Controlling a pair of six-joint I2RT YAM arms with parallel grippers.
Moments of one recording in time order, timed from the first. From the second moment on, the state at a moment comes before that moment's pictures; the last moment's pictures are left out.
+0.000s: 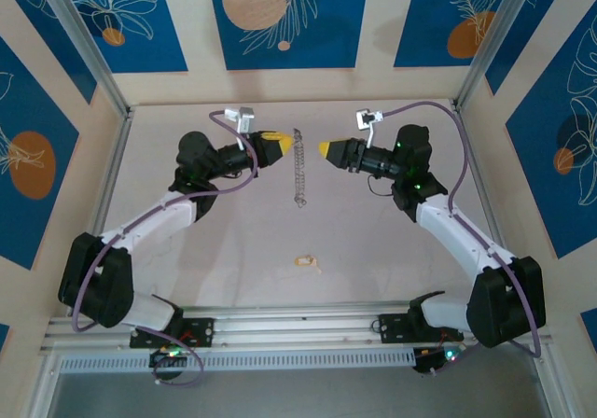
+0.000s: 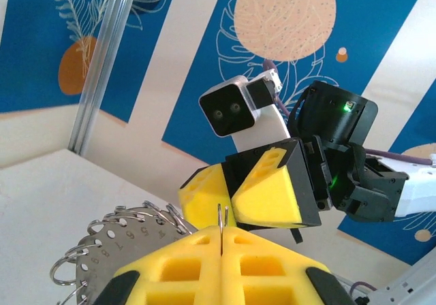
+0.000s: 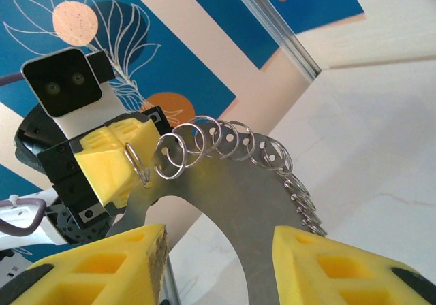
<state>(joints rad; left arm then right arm) -0.46 1.42 0.94 0.74 0.83 -0.58 0.31 1.25 0.90 0.32 -0.83 0.72</state>
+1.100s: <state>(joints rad) -0.47 1.44 0.94 0.87 0.78 -0.57 0.41 1.34 1.01 0.50 -0.86 0.78</state>
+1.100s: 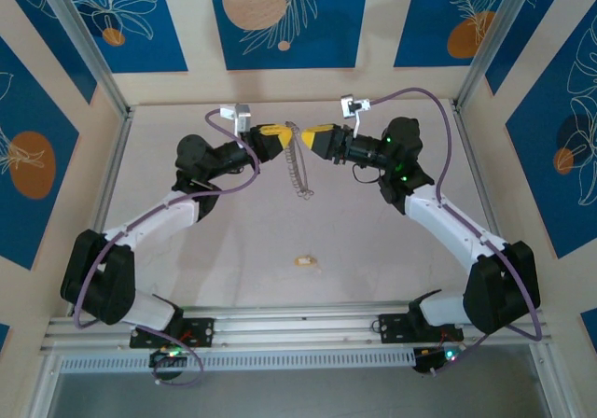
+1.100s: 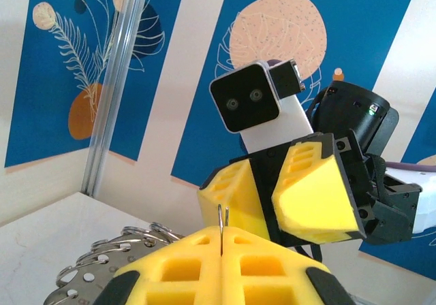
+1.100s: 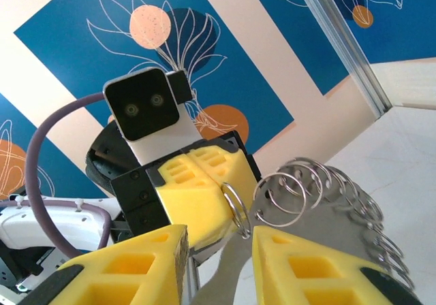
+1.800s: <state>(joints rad) -0.48 1.46 0.95 0.87 0.78 -0.58 0.42 1.38 1.03 0.52 -0.87 0.79</state>
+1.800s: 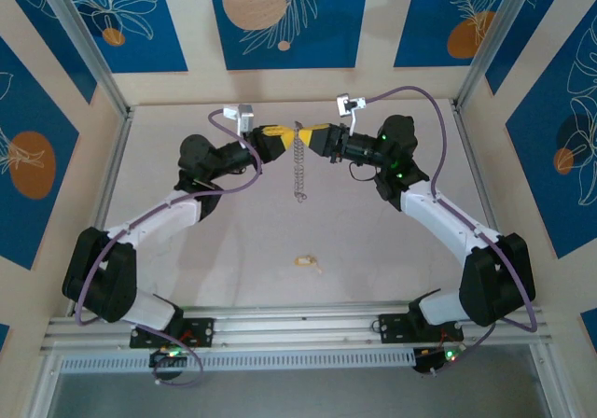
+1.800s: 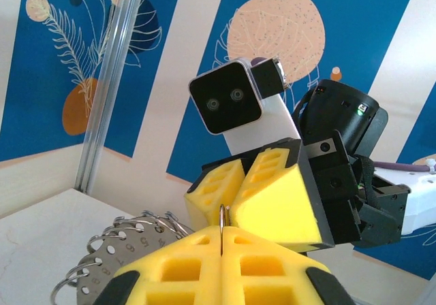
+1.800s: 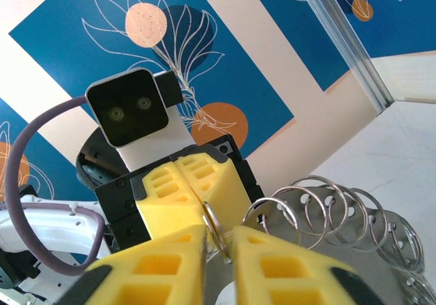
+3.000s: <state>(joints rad) -0.48 1.46 0.96 0.80 0.78 -0.57 0.41 1.38 1.04 0.44 -0.89 0.72</state>
